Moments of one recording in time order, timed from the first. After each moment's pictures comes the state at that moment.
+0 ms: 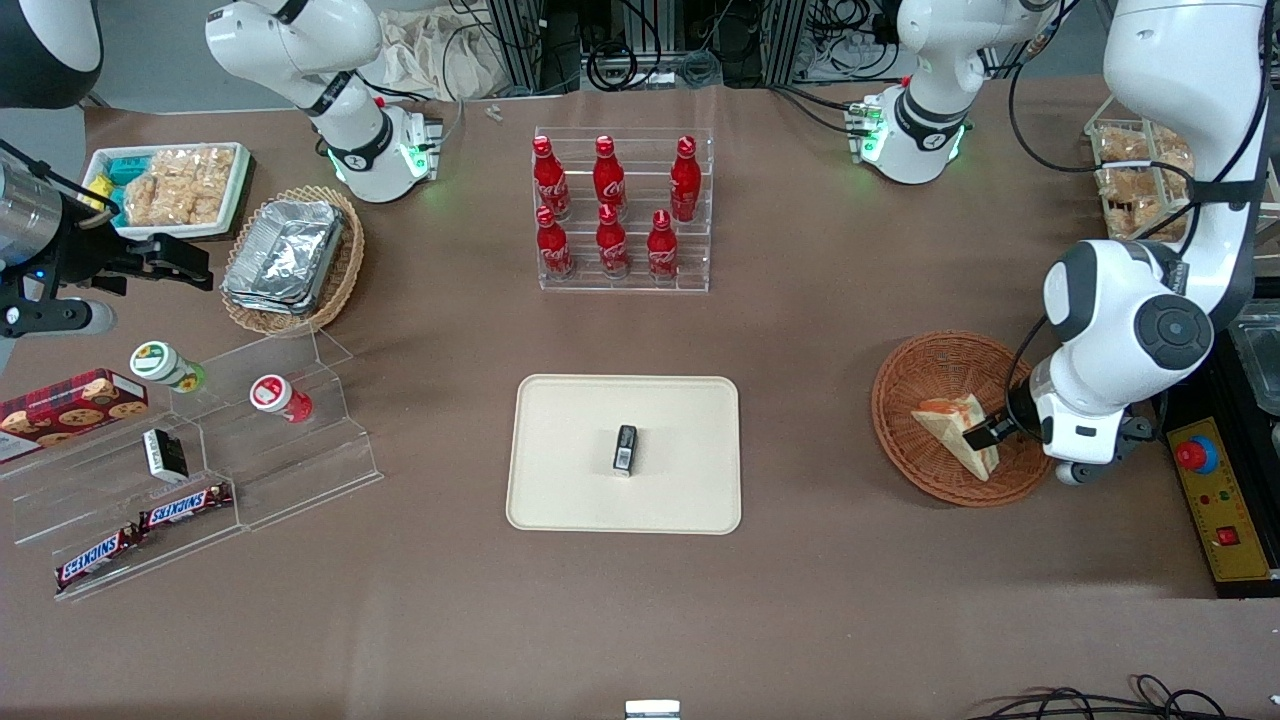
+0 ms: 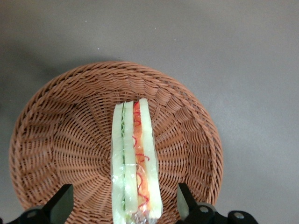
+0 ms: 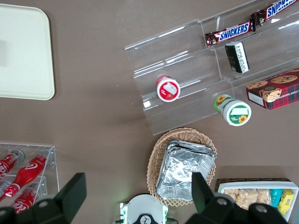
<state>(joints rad) 0.17 0.32 -0.21 -1.98 0.09 2.31 -0.70</state>
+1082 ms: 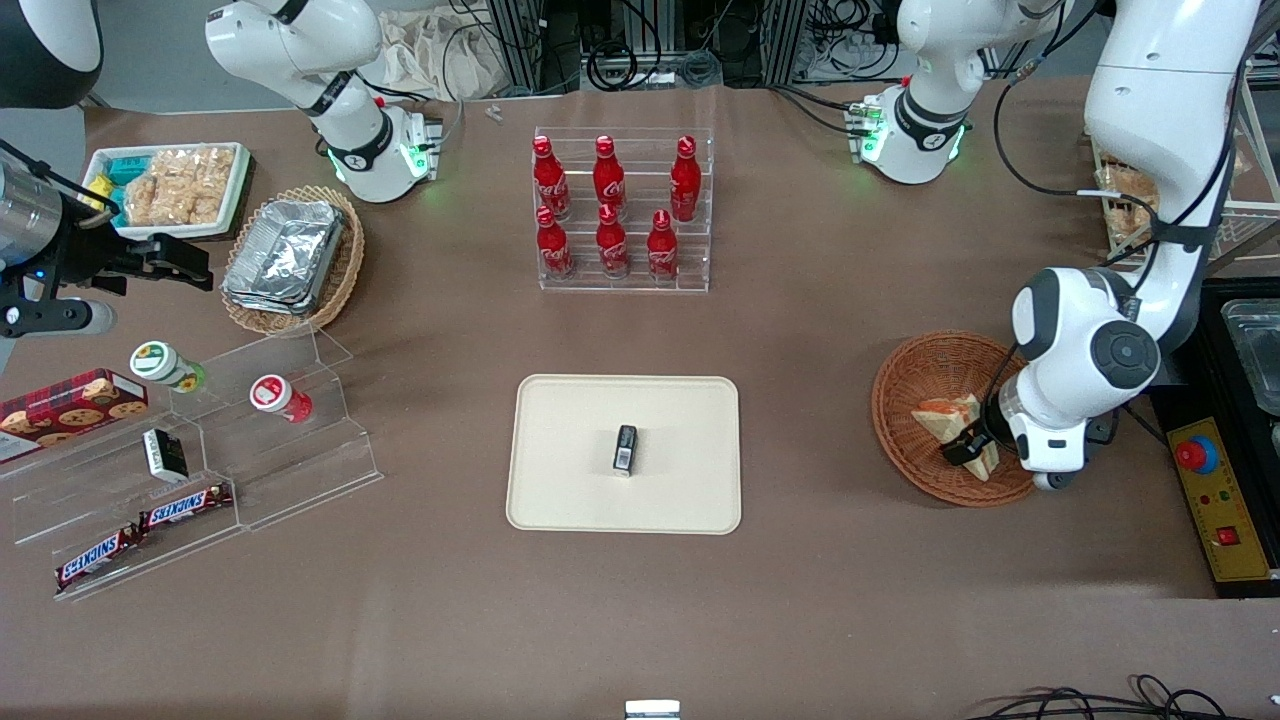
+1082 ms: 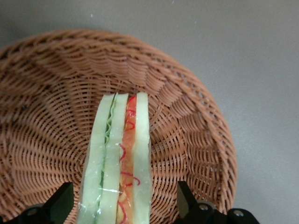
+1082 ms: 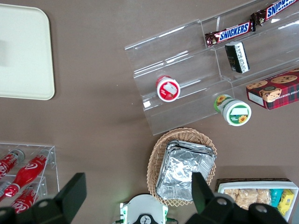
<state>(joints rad) 0.16 0.42 -0.21 -2.05 0.09 2.48 -0.86</state>
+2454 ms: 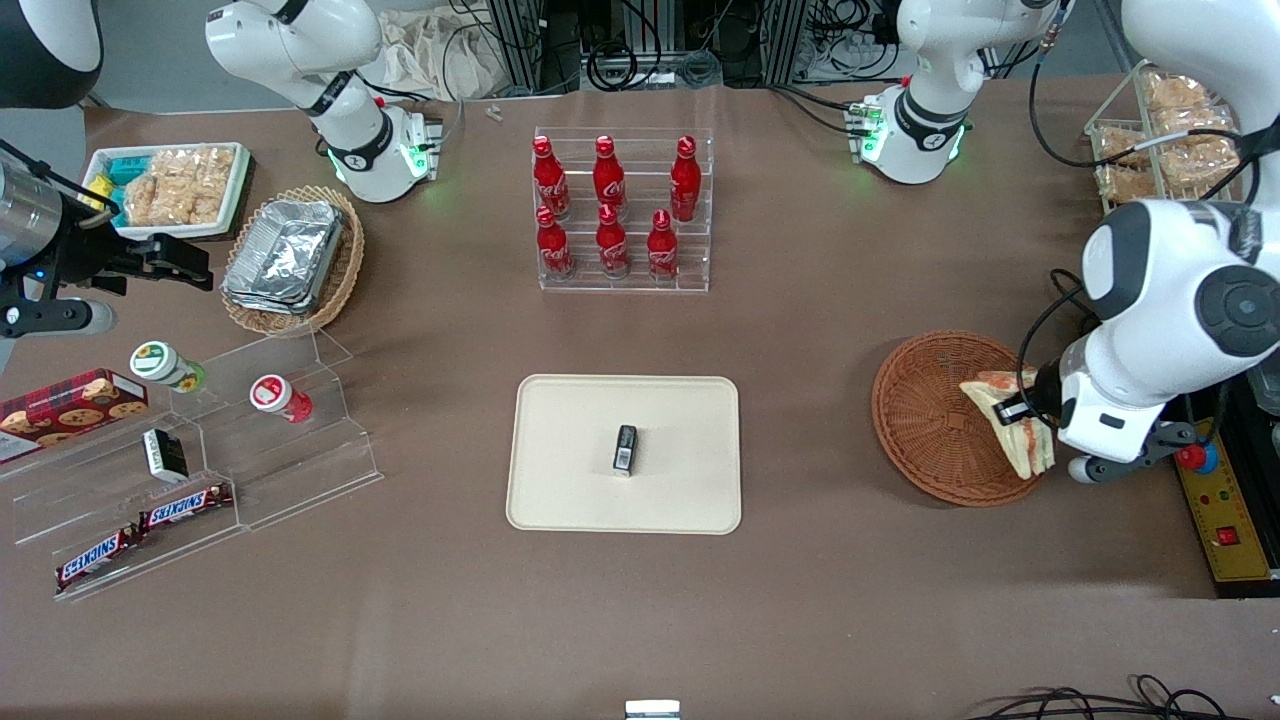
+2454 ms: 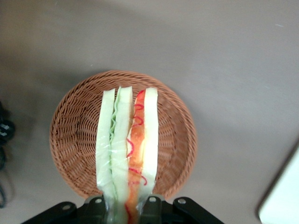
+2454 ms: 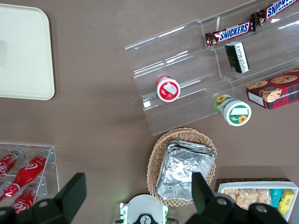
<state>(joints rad) 0.12 0.27 -0.26 -1.69 0.09 1.91 -0.45</state>
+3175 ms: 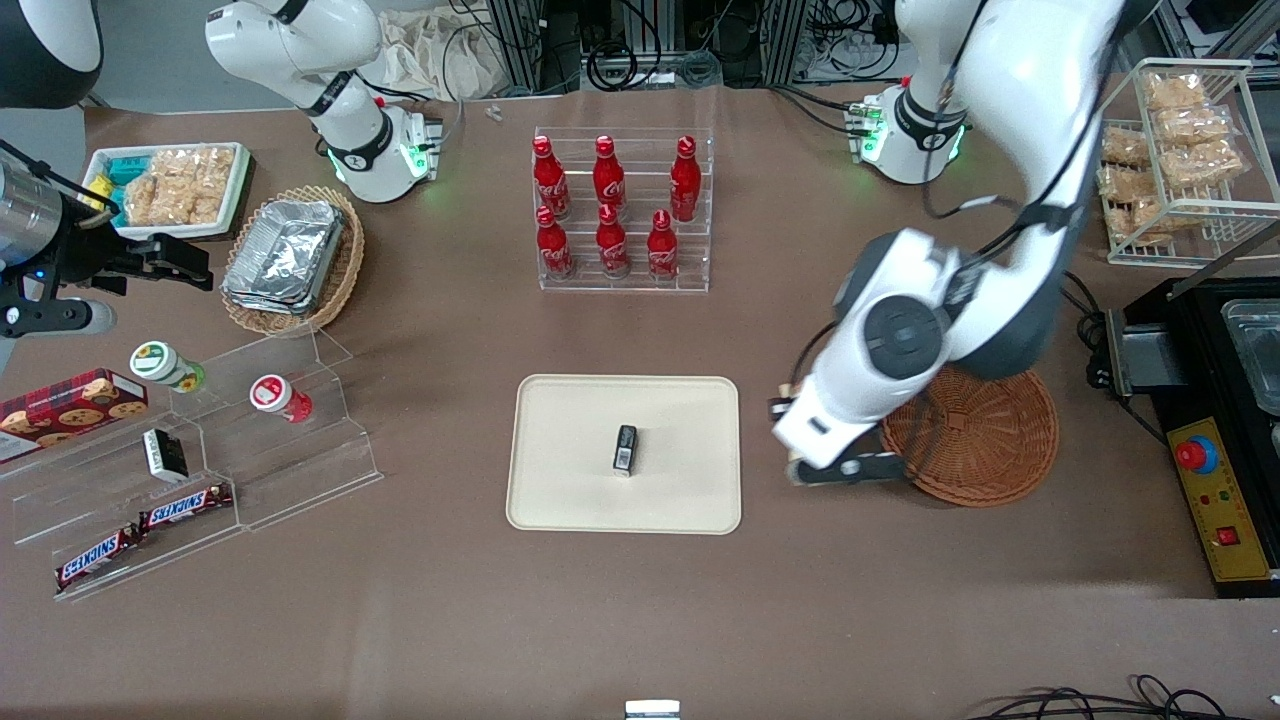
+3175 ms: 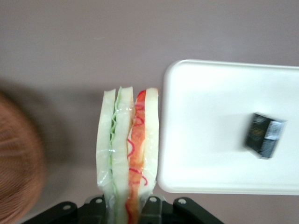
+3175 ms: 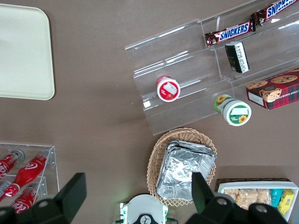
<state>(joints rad) -0.30 0.63 -0.26 -1.36 0.09 1.96 -0.56</state>
